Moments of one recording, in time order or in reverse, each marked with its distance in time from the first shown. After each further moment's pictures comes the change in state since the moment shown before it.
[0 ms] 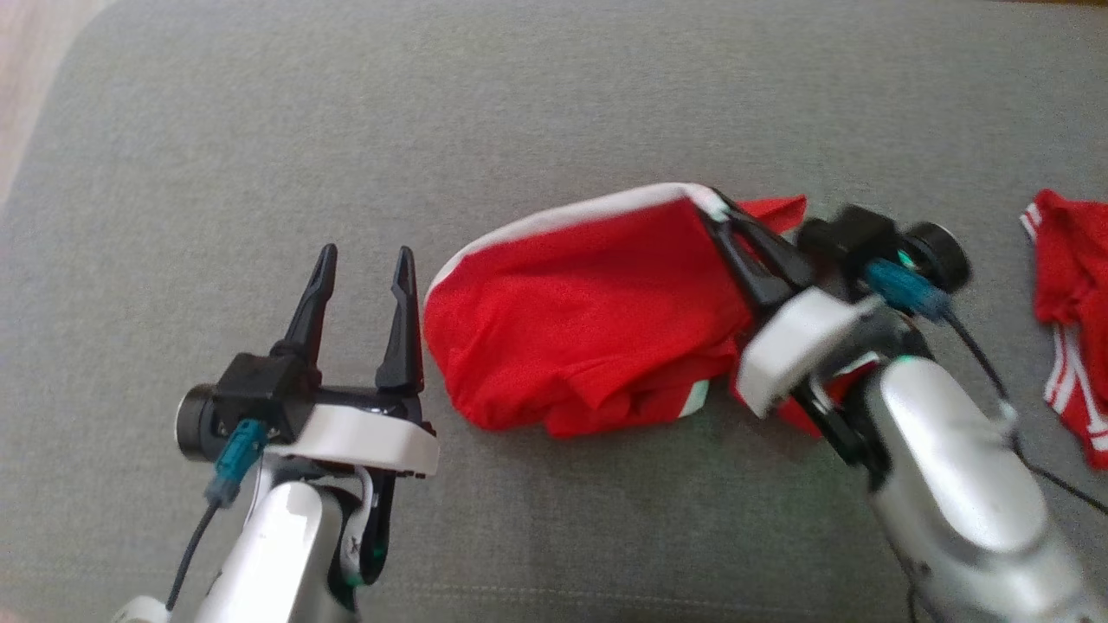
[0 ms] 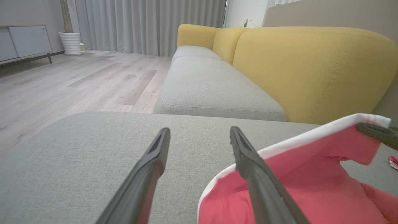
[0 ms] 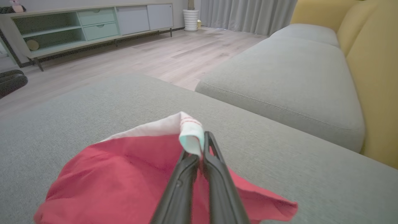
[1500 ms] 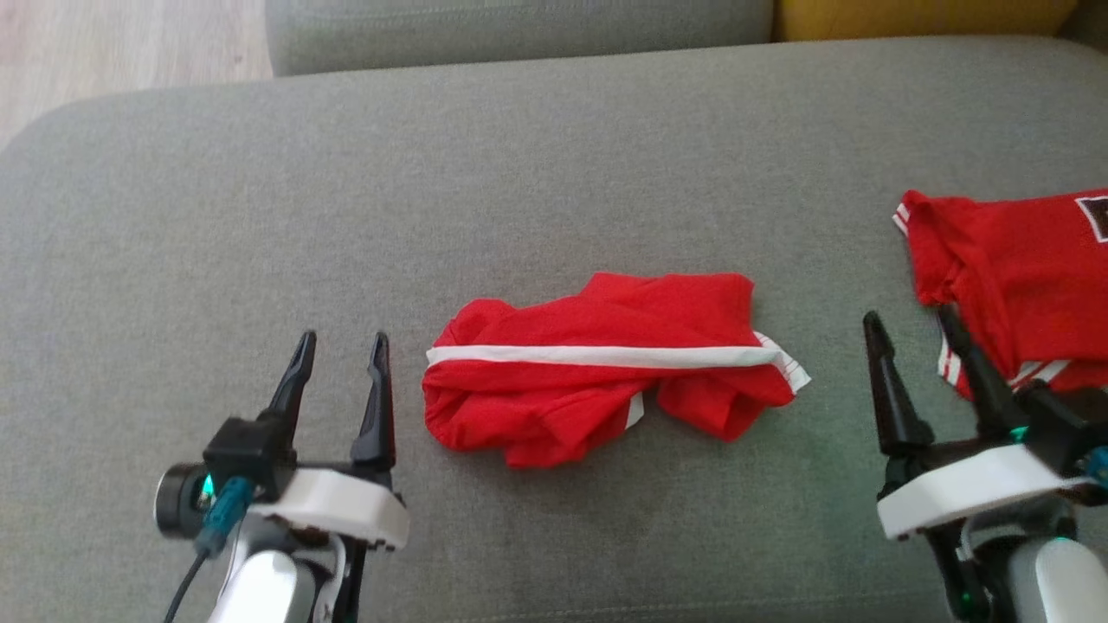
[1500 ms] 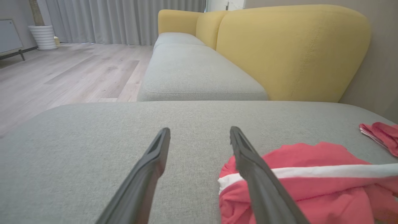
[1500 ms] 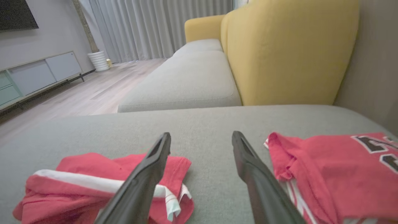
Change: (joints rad) left arm 0.129 0.038 0.042 0.018 0.017 -0.017 0.036; right arm 0.491 0.078 -0.406 -0.304 0.026 0.000 -0.088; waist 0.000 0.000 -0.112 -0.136
